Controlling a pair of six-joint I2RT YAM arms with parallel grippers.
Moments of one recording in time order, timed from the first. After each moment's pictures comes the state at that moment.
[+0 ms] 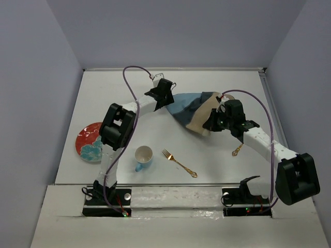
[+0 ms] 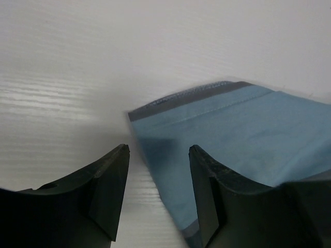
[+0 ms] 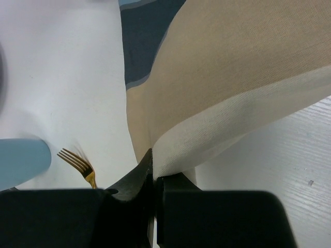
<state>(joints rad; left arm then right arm) -0.55 2.14 1.57 -0.18 -0.30 -0.67 0.32 1.27 0.77 -0.18 -0.31 0.37</state>
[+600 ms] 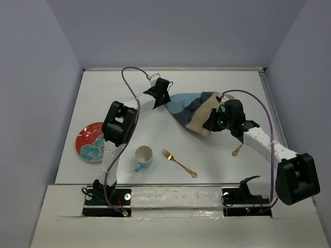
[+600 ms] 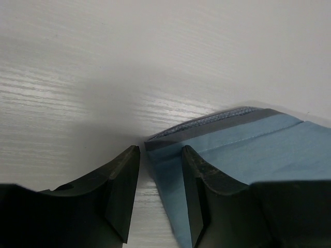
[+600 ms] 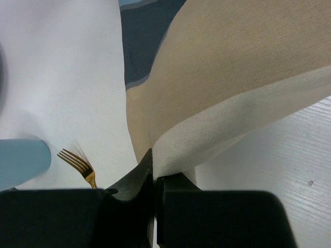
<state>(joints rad) -0.50 2.25 1.65 -0.17 -0.28 -0.70 0.32 1.27 0.77 -0.17 -0.31 0.36</state>
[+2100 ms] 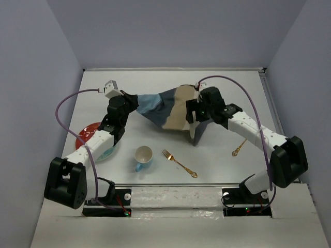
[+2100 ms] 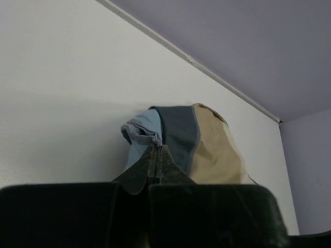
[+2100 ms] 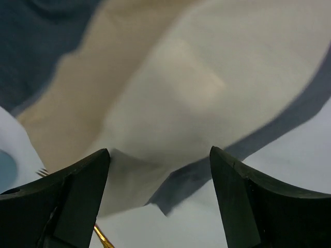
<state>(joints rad) -0.34 1.27 0.74 0.34 -0.23 -0.73 0.55 1.46 1.19 -0.39 0.03 0.25</state>
